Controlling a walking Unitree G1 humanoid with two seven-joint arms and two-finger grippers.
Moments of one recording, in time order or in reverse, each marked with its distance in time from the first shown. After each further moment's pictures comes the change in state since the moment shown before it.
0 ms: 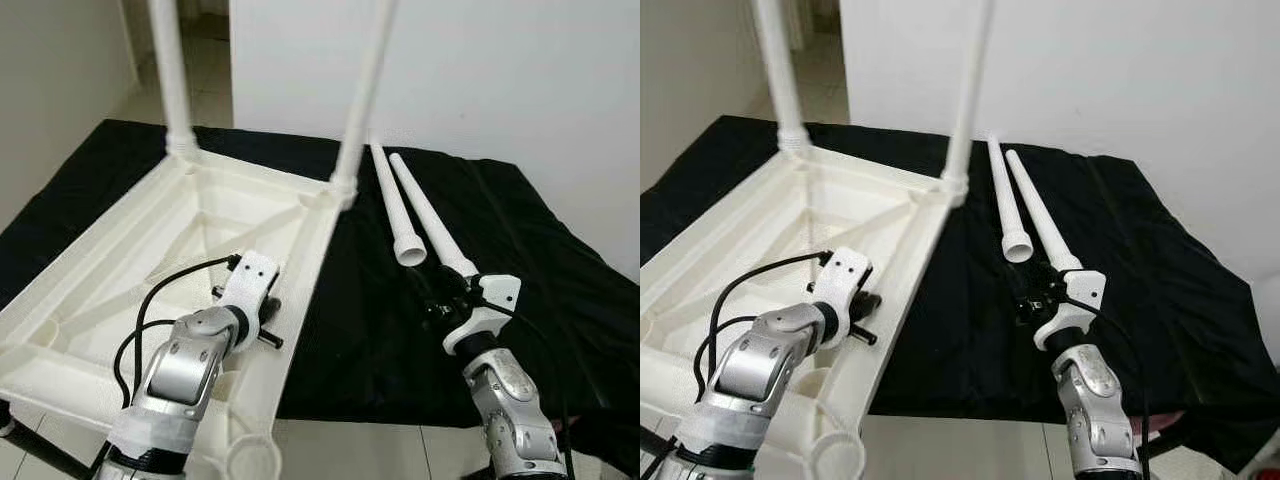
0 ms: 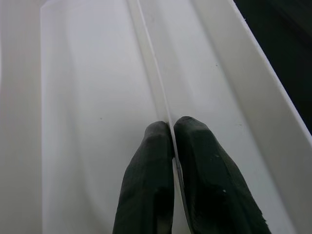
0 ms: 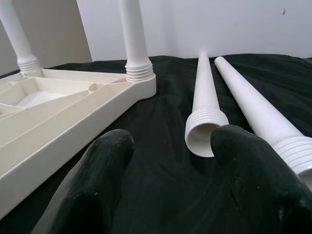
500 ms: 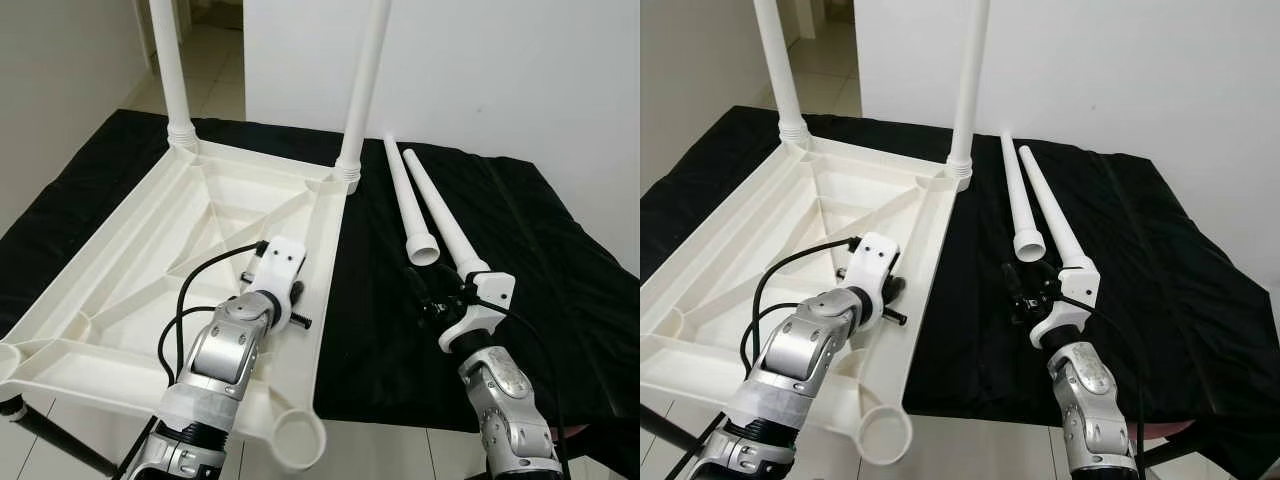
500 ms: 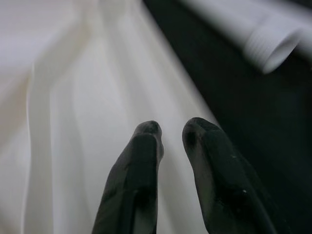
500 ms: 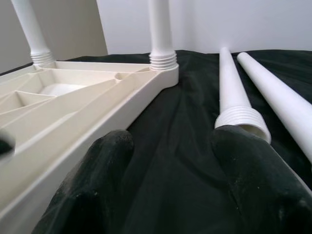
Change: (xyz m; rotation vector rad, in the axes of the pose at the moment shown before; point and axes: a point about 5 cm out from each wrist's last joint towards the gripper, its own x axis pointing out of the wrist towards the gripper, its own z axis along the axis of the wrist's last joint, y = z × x) left arm 0.014 -0.040 0.053 0.007 -0.258 -0.071; right arm 0.003 0.007 -0.002 -0.002 0.002 0.010
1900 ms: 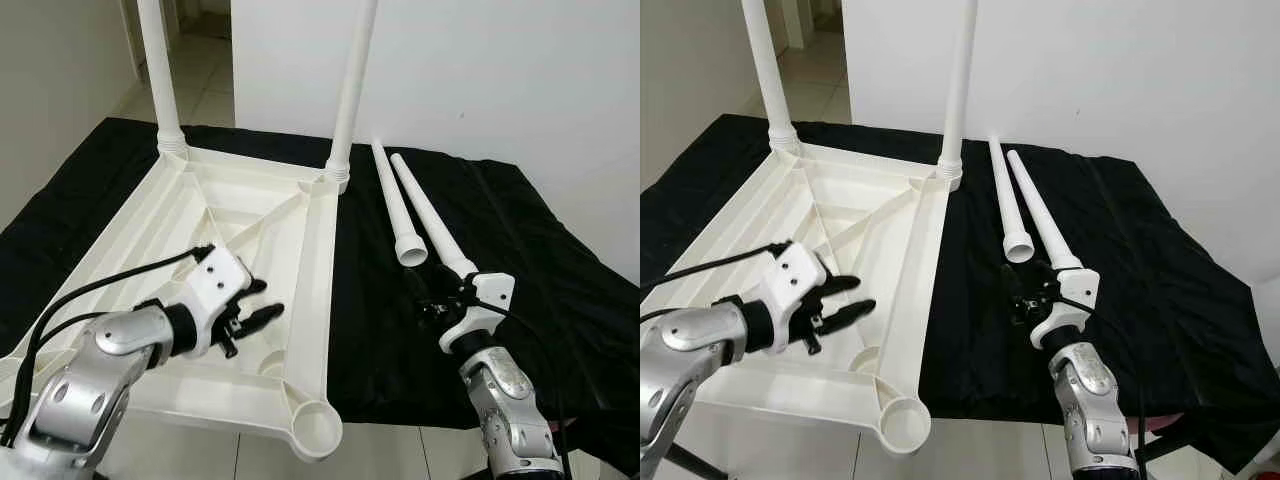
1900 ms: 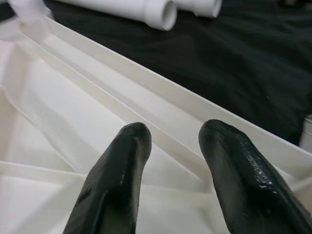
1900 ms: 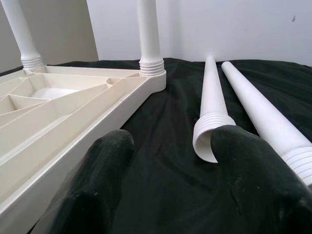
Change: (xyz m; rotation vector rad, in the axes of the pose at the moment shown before) left arm -0.115 0.033 -0.026 0.297 0.085 -0.389; right arm 0.000 -0.003 0.001 -0.025 0.001 0.017
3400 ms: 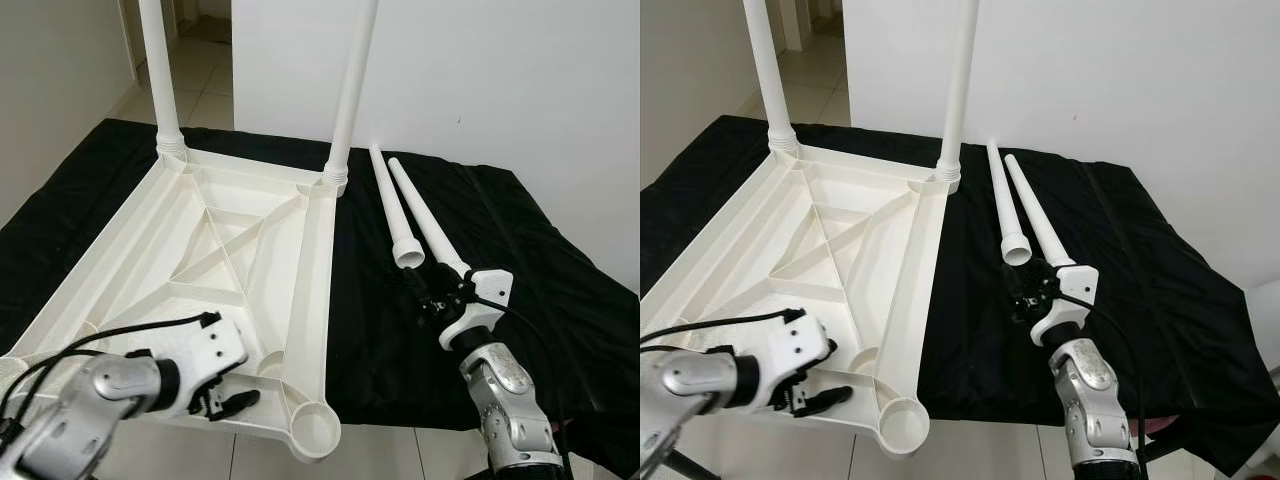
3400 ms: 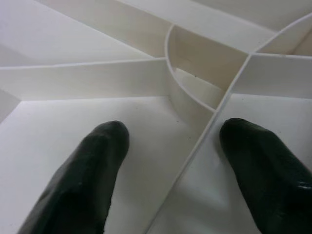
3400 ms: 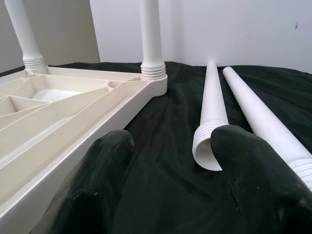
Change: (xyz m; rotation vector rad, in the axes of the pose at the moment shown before) left arm 0.002 -0.014 -0.046 0.113 0.300 -0.110; right arm 0.005 -0.001 0.000 -0.005 -0.003 0.013
